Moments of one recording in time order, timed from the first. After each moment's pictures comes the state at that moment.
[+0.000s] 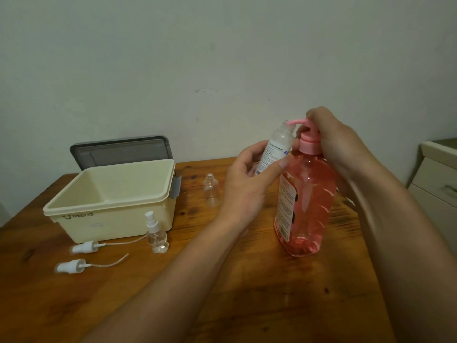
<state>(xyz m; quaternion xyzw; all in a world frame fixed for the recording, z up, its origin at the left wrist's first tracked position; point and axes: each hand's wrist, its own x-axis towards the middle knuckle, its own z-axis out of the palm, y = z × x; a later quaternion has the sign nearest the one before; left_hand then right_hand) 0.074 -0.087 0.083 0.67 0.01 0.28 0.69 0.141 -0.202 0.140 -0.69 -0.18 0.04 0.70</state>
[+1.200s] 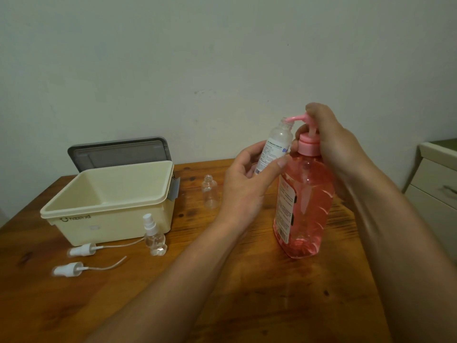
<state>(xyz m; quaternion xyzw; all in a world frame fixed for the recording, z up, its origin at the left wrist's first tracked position) 0.074 -0.087 0.084 0.67 0.00 0.28 0.69 0.143 -0.202 0.138 -0.69 -0.18 0.03 0.70</state>
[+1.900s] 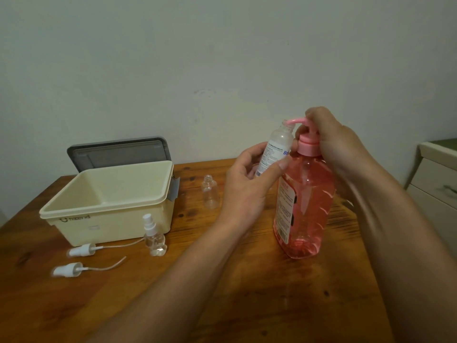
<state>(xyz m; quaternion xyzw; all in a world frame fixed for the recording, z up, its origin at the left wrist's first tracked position) 0.076 -0.088 0.082 0.67 0.00 0.28 0.69 0.139 -0.203 0.142 -0.69 -0.18 0.03 0.70</state>
